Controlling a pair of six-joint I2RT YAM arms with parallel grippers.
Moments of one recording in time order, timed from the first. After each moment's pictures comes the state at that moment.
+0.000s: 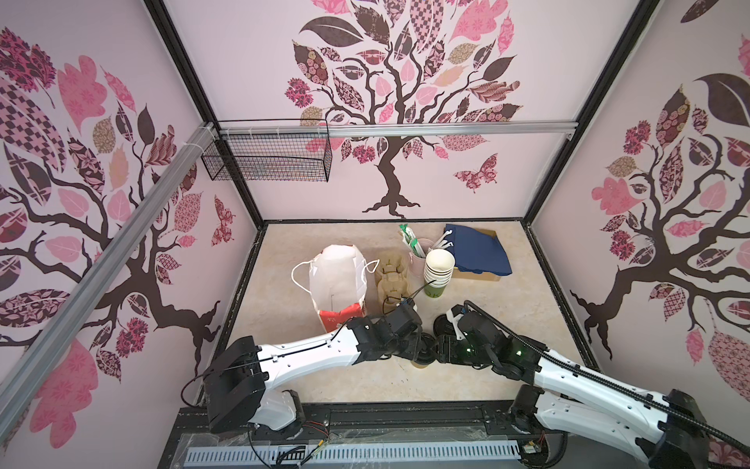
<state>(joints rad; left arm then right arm) -1.09 1.44 0.96 -0.47 -0.02 -0.73 0.86 0.90 0.54 -0.48 -0.12 0.91</state>
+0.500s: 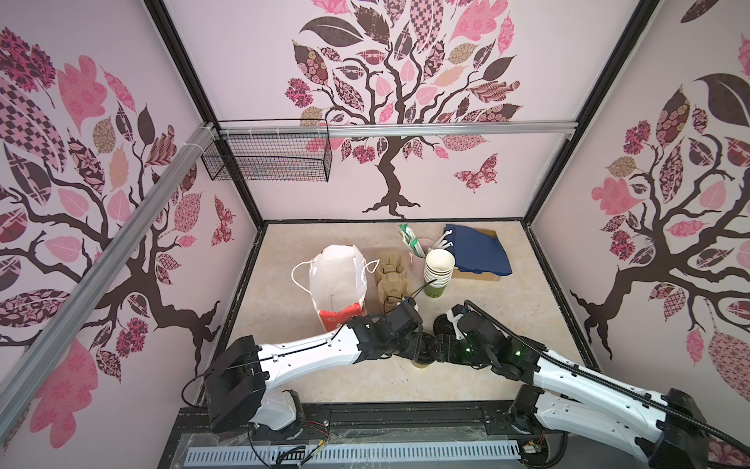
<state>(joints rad) -1.09 1.44 0.98 -0.48 -0.01 -0.71 0.86 0.90 0.53 -0.45 -0.10 0.93</state>
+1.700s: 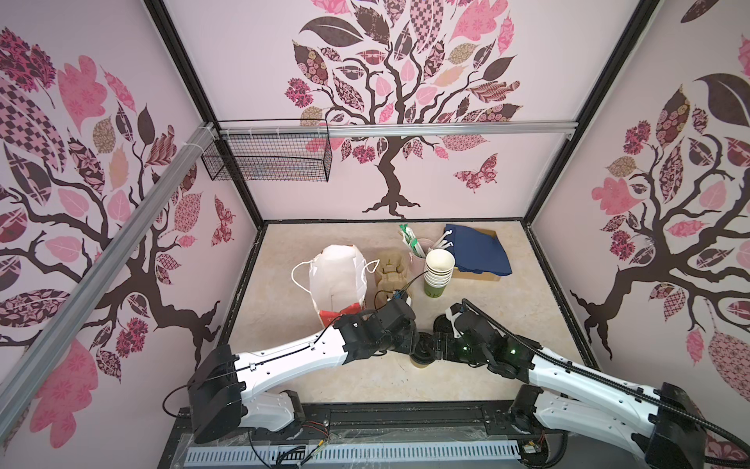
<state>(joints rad) -1.08 1.34 0.98 -0.52 -0.05 -0.76 0.86 0.94 0.52 -0.42 -0.07 0.93</state>
